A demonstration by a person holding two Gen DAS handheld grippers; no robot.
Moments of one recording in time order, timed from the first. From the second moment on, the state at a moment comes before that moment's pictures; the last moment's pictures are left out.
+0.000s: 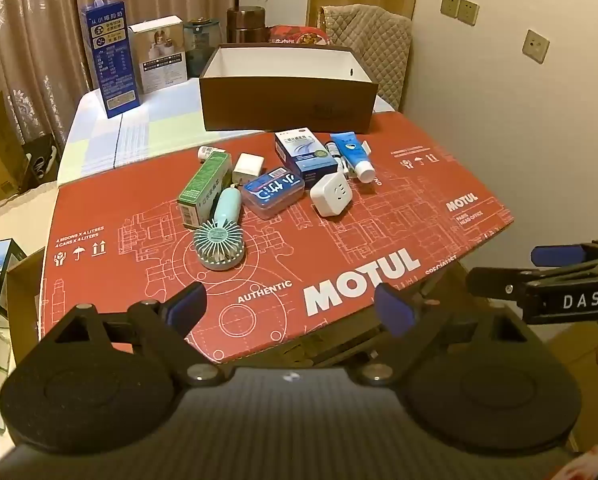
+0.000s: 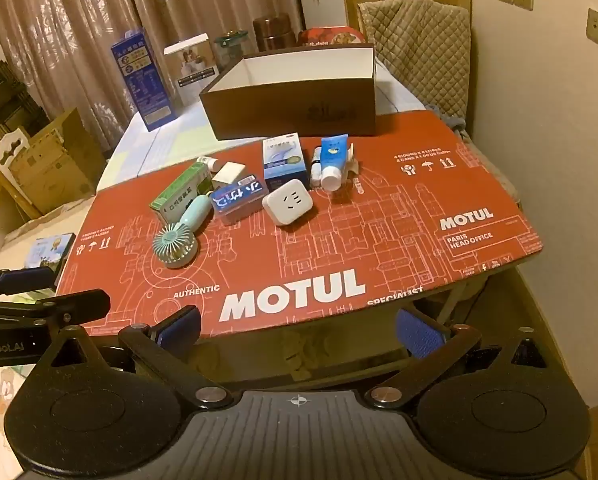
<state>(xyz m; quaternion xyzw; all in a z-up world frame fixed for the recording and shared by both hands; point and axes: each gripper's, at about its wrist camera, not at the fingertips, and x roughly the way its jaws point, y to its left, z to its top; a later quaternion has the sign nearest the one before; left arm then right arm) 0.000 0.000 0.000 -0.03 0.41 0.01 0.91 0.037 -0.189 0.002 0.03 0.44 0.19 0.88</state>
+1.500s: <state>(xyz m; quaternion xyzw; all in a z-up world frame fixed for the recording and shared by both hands) 0.009 0.003 -0.003 -0.02 0.41 0.01 0.91 0.049 -0.185 0.005 0.03 0.44 0.19 0.88</state>
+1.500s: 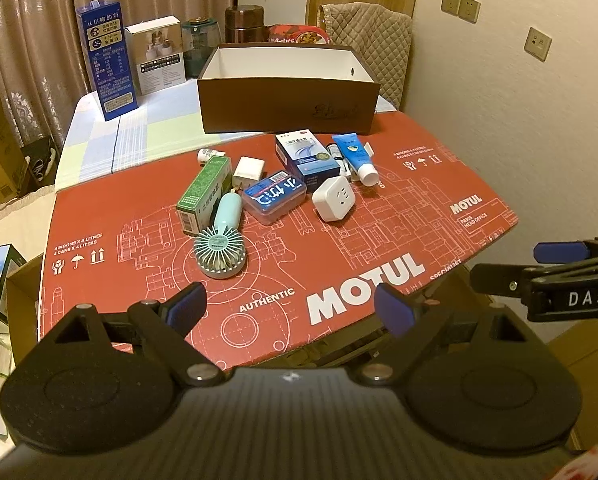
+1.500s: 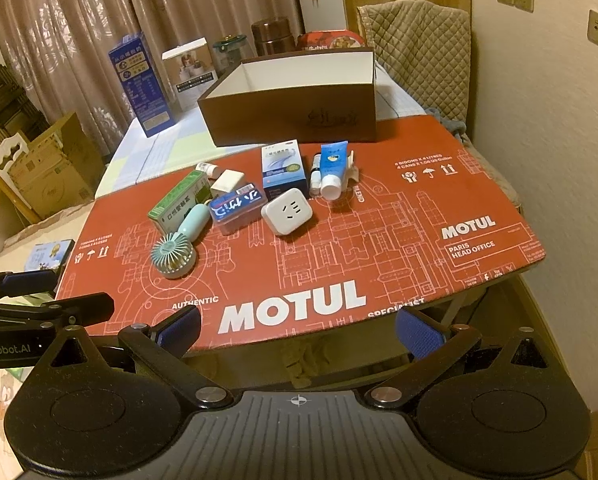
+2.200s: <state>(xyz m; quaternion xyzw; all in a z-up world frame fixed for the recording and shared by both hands) 0.008 0.003 -0.002 -0.02 0.41 0.01 0.91 0.053 -0.179 0.005 0.03 0.44 0.19 0.88</state>
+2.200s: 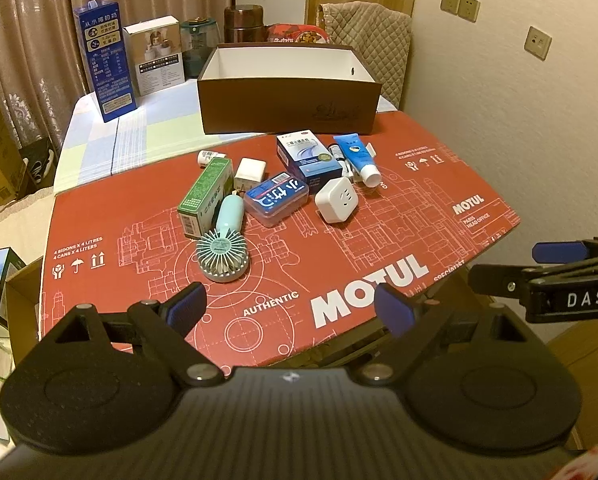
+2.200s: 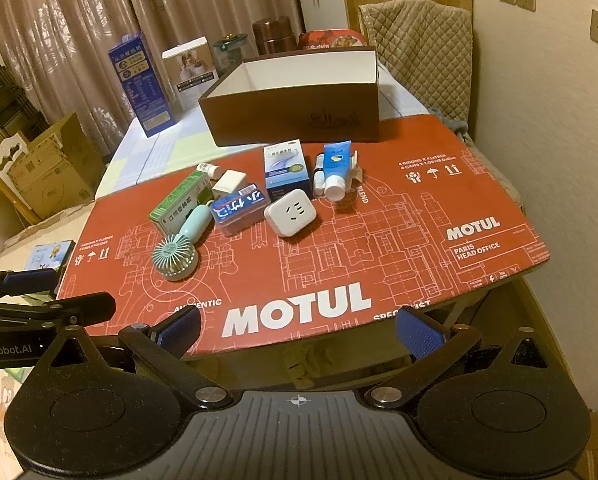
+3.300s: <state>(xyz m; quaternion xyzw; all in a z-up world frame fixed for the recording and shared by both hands) 0.017 0.040 -0.009 -0.01 0.42 -0.01 0.91 0.055 -0.160 -0.003 0.05 0.44 0.17 0.88</state>
